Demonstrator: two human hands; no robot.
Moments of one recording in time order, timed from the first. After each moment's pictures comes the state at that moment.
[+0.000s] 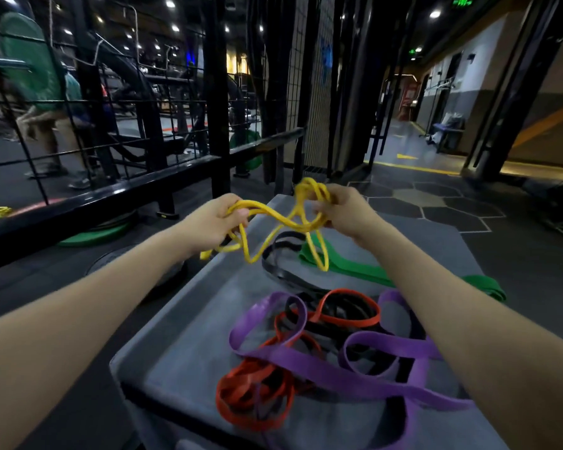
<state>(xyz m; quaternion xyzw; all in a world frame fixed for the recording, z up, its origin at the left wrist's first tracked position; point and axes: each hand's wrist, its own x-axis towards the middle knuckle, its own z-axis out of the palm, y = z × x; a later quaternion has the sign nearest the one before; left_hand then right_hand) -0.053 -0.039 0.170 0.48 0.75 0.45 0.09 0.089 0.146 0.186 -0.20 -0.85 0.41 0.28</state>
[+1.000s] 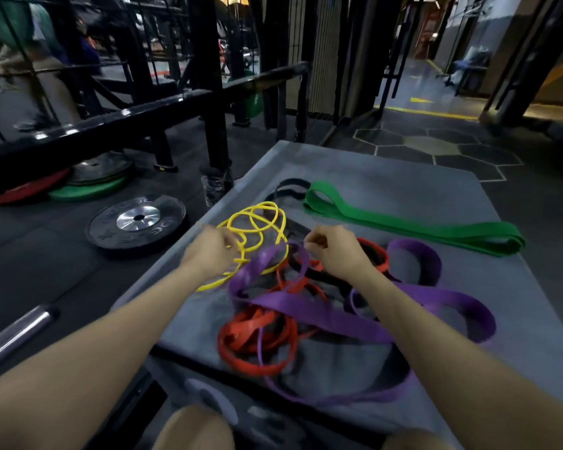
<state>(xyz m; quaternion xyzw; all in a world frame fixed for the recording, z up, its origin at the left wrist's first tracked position) -0.060 -0.033 0.020 0.36 0.89 0.29 0.04 0.109 0.124 0.047 -0.25 -0.91 0.28 0.18</state>
